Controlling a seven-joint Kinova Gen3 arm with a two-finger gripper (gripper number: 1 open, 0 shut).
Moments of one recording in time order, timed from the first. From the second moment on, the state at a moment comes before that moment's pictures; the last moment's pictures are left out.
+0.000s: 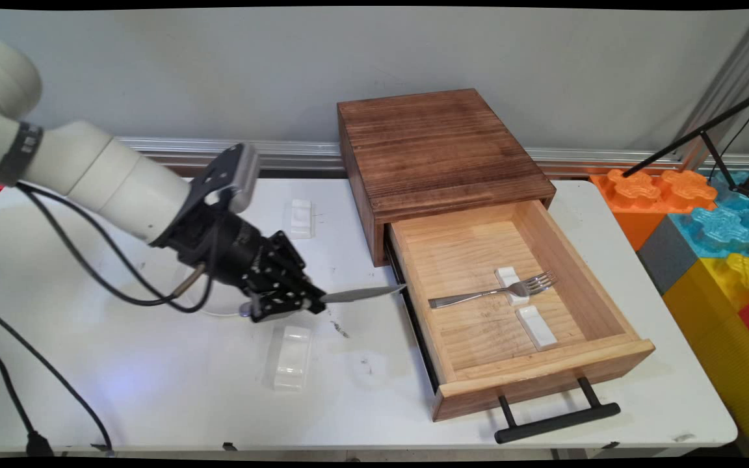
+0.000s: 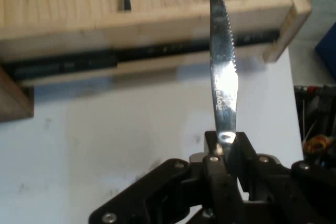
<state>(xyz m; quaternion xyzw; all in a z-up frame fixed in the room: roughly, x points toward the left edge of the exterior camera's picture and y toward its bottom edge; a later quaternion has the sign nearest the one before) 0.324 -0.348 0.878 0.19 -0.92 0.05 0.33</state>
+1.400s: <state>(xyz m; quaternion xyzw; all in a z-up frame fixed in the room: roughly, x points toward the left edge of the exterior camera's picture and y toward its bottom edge) 0.136 -0.419 0.905 0.22 -0.93 0.04 0.31</state>
